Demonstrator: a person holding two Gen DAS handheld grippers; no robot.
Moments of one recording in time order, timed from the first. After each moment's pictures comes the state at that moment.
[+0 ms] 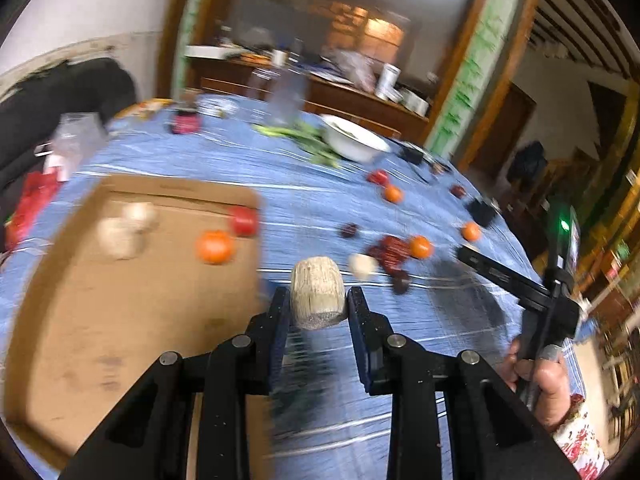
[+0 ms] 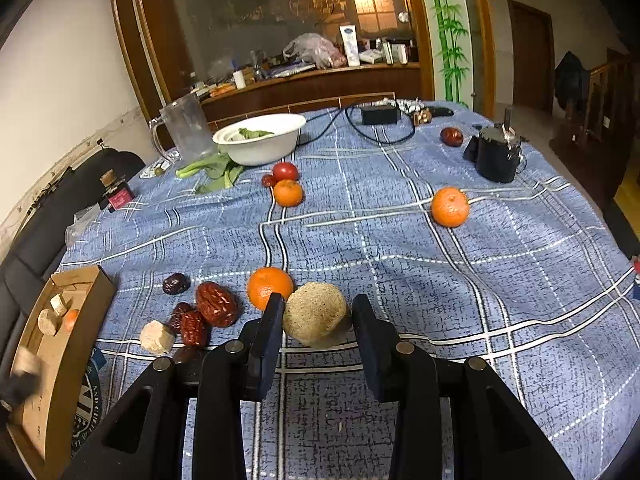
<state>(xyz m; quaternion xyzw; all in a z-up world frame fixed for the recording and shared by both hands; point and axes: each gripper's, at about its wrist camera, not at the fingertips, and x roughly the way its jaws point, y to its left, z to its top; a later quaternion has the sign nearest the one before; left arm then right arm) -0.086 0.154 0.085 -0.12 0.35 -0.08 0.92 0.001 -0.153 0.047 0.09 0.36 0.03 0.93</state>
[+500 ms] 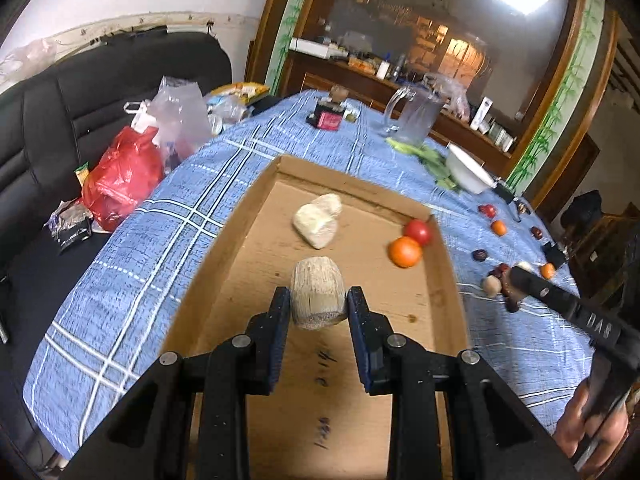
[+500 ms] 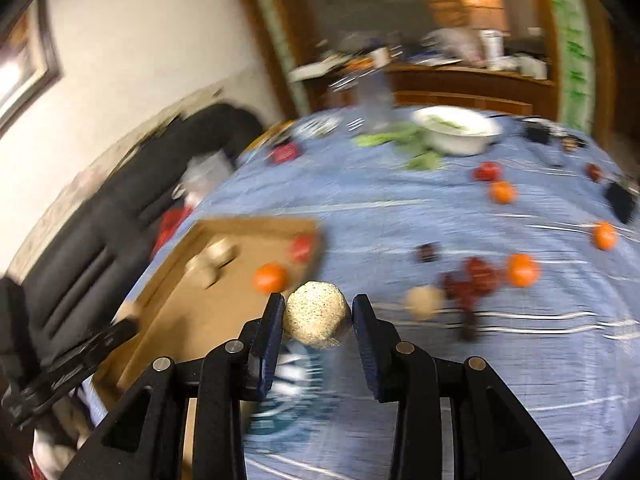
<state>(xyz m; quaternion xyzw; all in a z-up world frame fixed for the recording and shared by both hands) -0.096 0.289 0.062 -0.17 0.38 0.03 0.91 -0.033 0.044 0.083 0.04 0.40 0.24 0.88</state>
